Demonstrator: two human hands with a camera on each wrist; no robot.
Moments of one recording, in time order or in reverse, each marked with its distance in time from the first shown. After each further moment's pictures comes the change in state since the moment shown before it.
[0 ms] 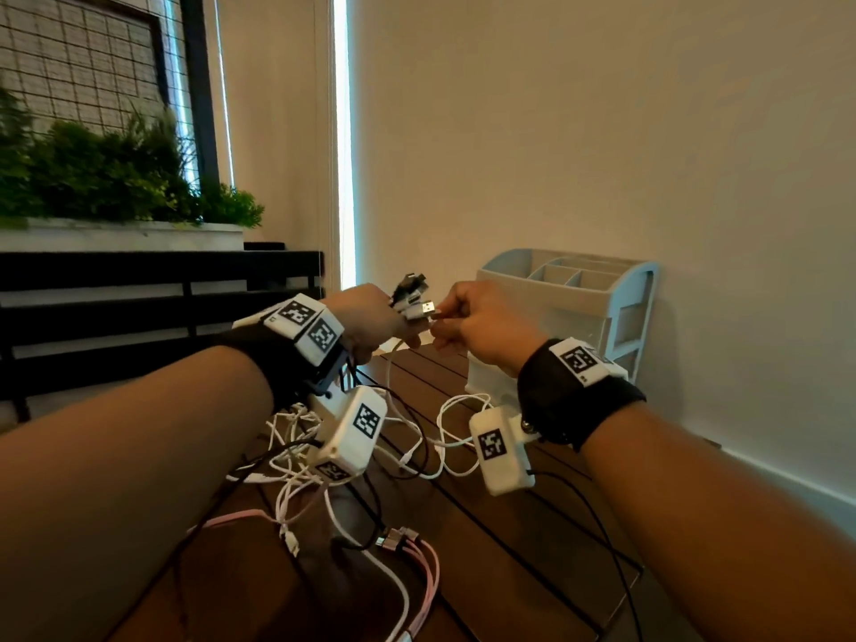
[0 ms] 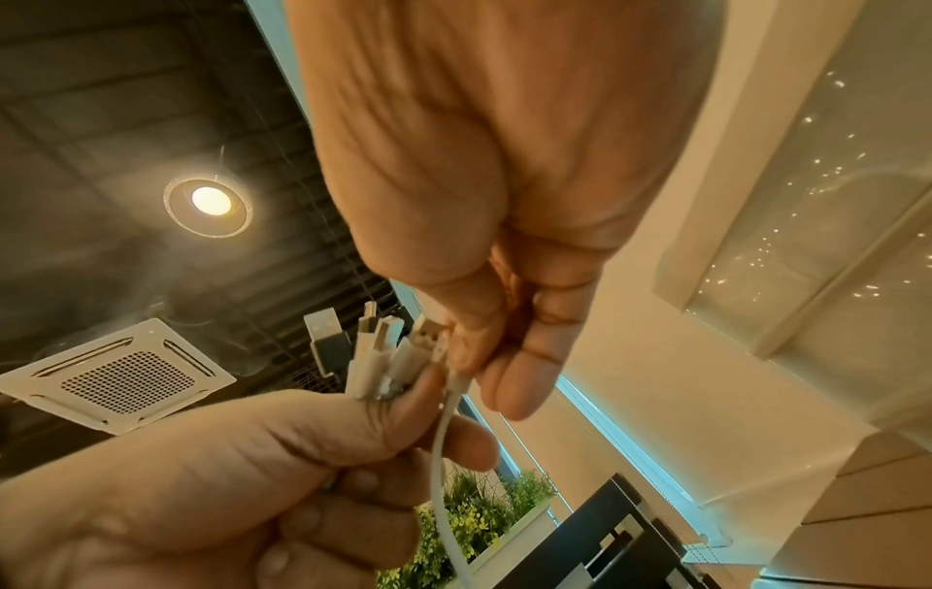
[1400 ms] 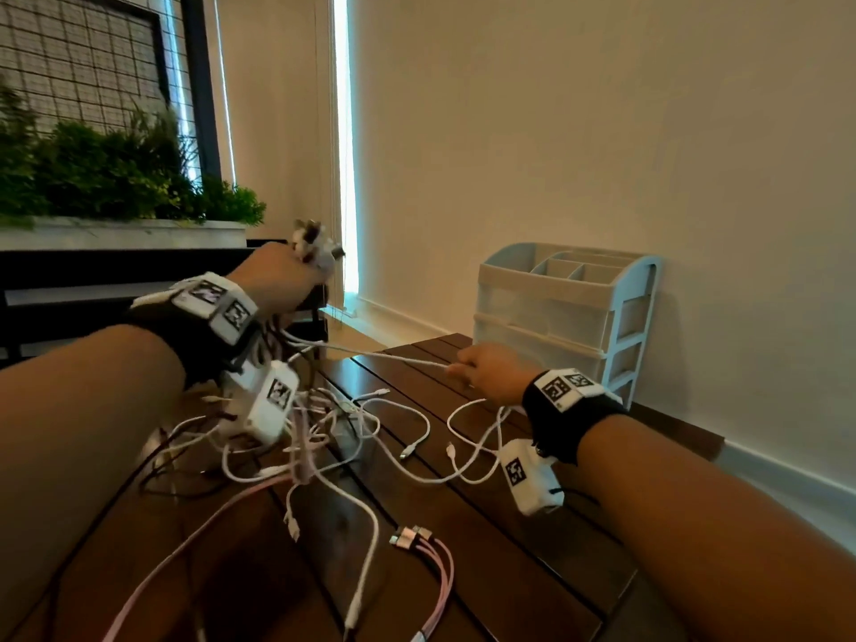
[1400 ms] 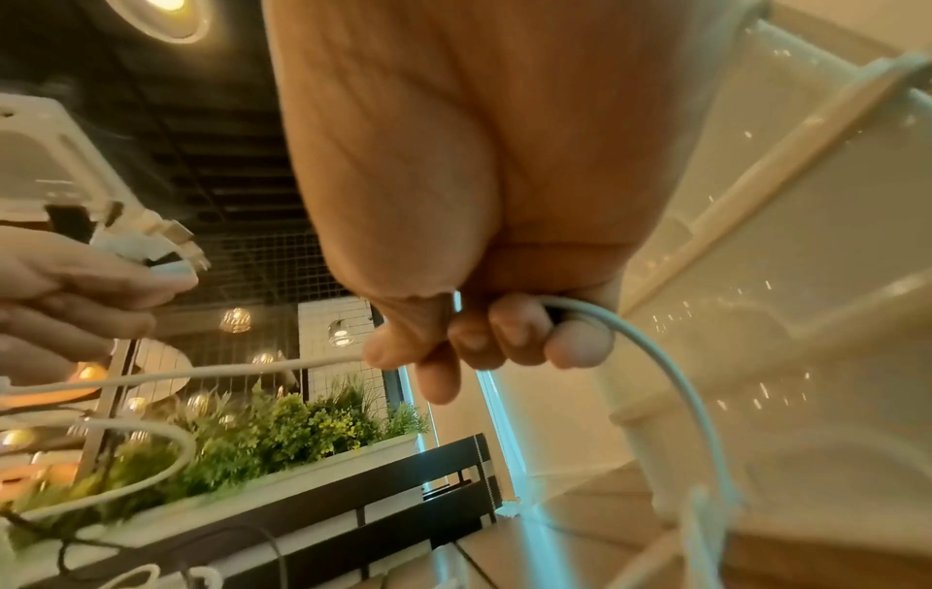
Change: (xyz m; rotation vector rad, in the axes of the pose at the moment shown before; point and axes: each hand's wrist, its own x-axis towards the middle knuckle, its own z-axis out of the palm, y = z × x) left_hand 0.011 -0.047 -0.071 0.031 0.343 0.039; right_hand -0.002 0.060 0.002 -0.760 -0.257 0.044
